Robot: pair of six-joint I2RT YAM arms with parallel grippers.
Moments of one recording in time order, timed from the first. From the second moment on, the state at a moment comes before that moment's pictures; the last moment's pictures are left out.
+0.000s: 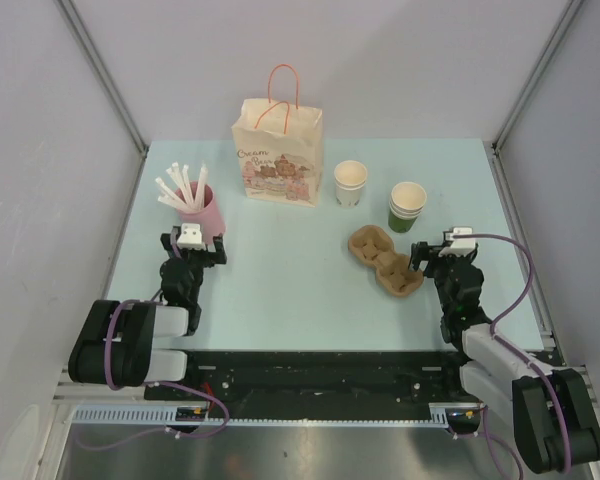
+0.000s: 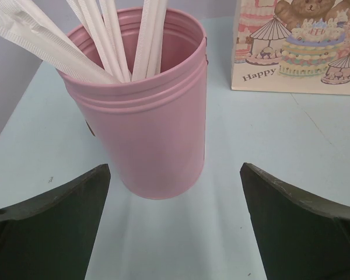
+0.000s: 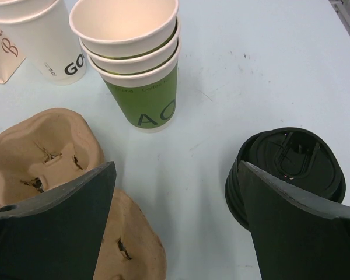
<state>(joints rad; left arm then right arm) -0.07 1.34 0.13 1.19 -0.04 0.08 0.19 0.93 0.13 0.68 0.17 0.08</state>
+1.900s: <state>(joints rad) -0.07 1.02 0.91 -0.45 0.46 0.30 0.26 1.70 1.37 -0.44 -0.01 -0.08</state>
